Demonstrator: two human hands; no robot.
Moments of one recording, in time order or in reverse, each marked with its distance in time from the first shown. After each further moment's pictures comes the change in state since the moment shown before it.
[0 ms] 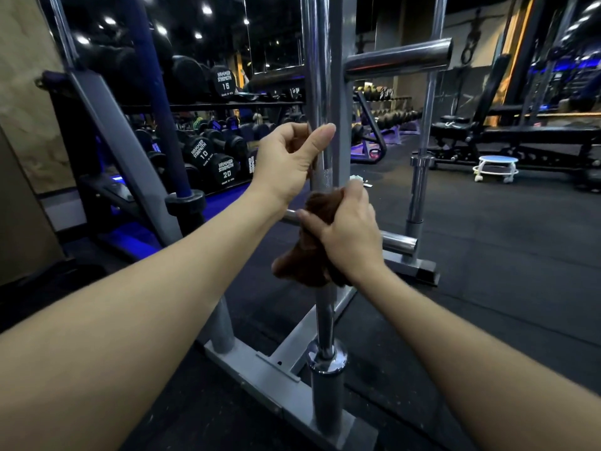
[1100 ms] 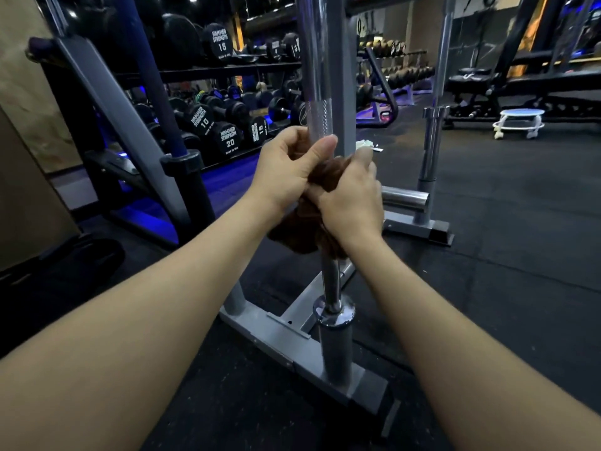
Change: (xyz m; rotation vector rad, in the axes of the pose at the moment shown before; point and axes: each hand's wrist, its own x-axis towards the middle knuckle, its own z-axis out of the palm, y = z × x) left_hand -0.053 -0.049 0.000 0.031 -0.070 -0.056; right_hand -0.026 0.017 0.016 0.096 0.041 0.147
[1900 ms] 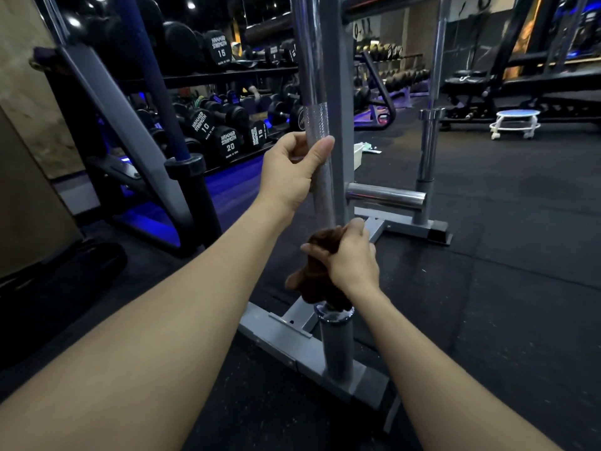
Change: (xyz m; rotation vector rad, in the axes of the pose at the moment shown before) left_hand -0.007 0.004 0.006 0.007 0.069 -0.056; right_hand -0.046 0.058 0.021 -0.022 -0.198 0.212
